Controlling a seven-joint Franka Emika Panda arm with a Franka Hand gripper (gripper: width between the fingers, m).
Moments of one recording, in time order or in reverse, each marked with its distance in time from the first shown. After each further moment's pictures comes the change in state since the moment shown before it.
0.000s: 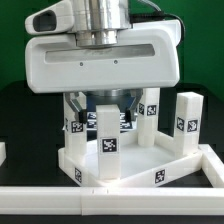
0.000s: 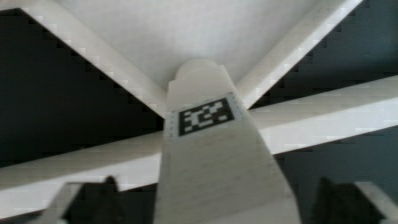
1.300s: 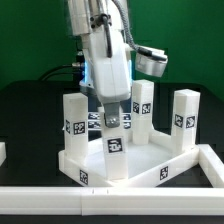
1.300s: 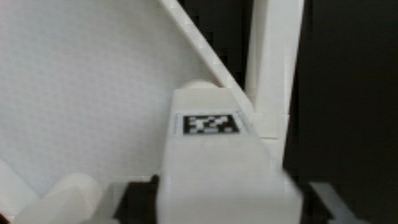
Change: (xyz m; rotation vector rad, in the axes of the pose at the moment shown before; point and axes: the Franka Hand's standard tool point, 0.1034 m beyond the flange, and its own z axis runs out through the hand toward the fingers) arm -0.008 -0.014 0.005 0.043 -0.031 0.959
